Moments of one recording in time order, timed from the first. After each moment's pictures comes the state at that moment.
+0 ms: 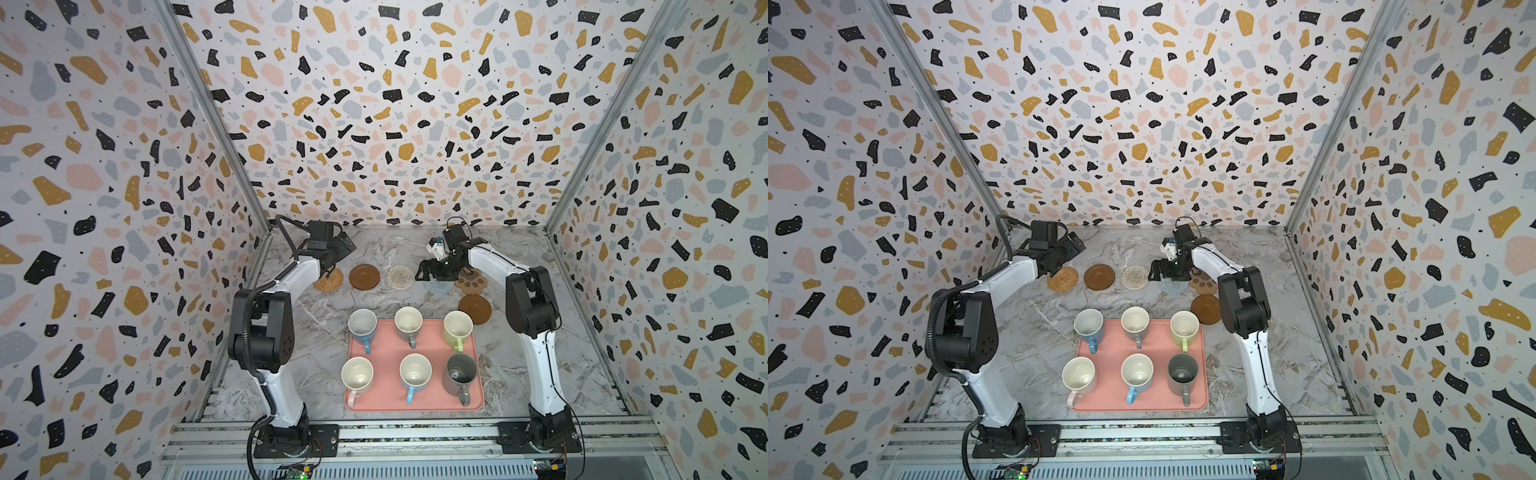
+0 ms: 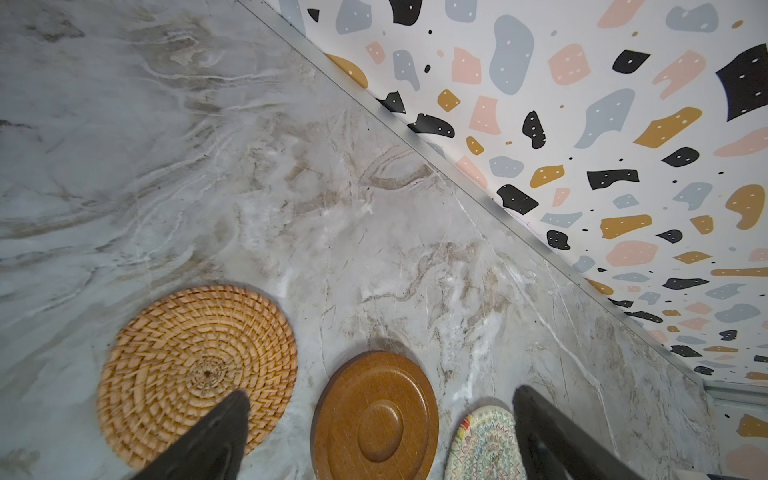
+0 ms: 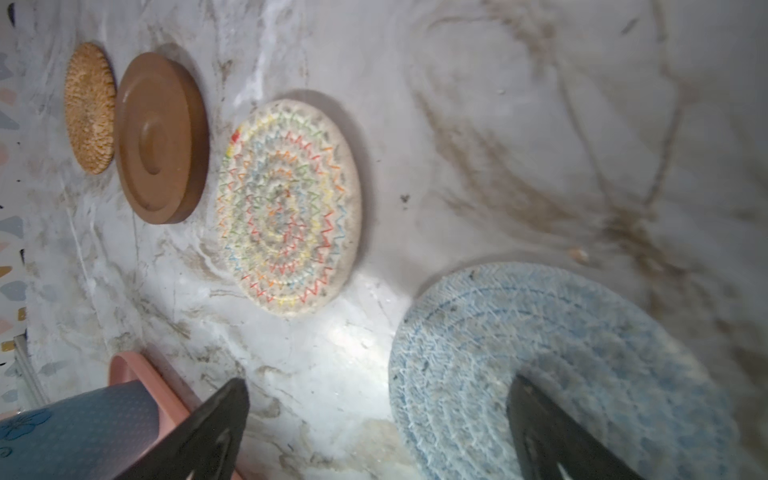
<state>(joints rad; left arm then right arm) -0.12 1.85 1.37 -0.23 -0.01 -0.68 0.37 2.30 1.88 -0.73 -0.45 0.16</state>
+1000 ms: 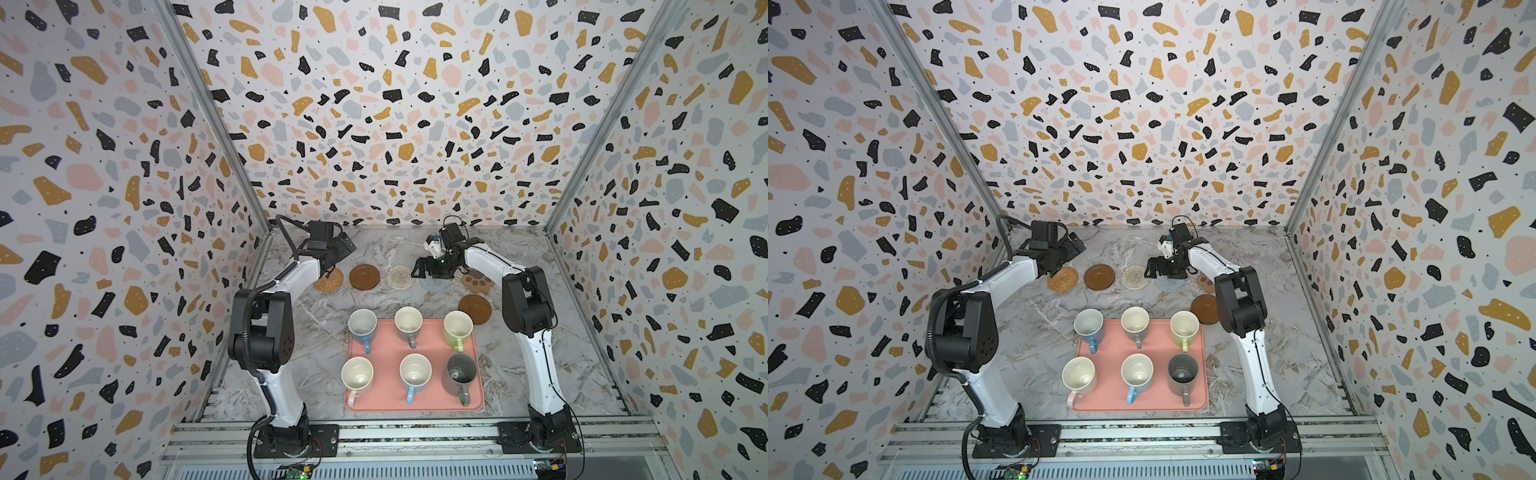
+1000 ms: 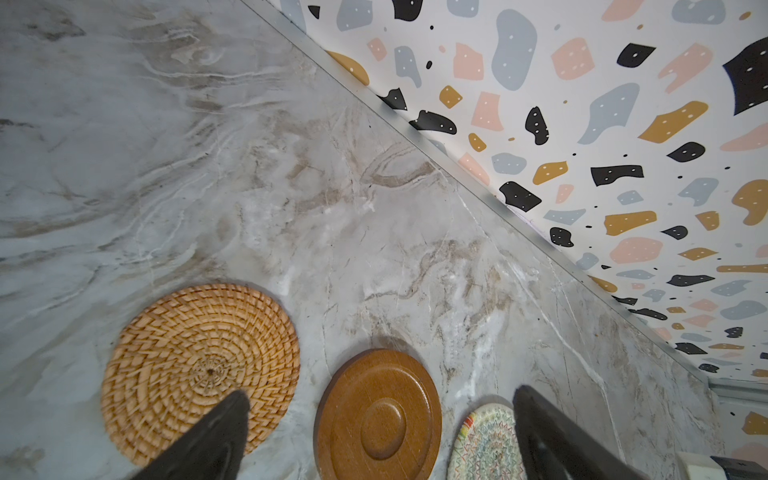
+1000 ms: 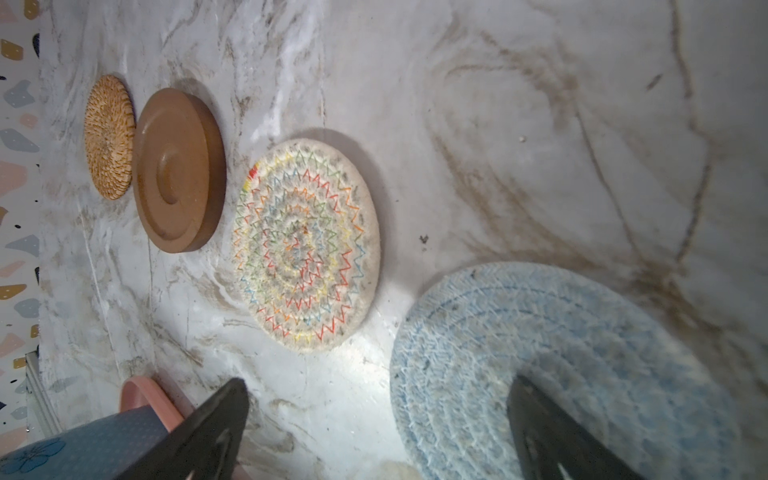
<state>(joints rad) -0.12 1.85 1.37 -0.23 -0.01 -0.68 0.40 2.34 1.92 -0.69 -0.48 0.21</state>
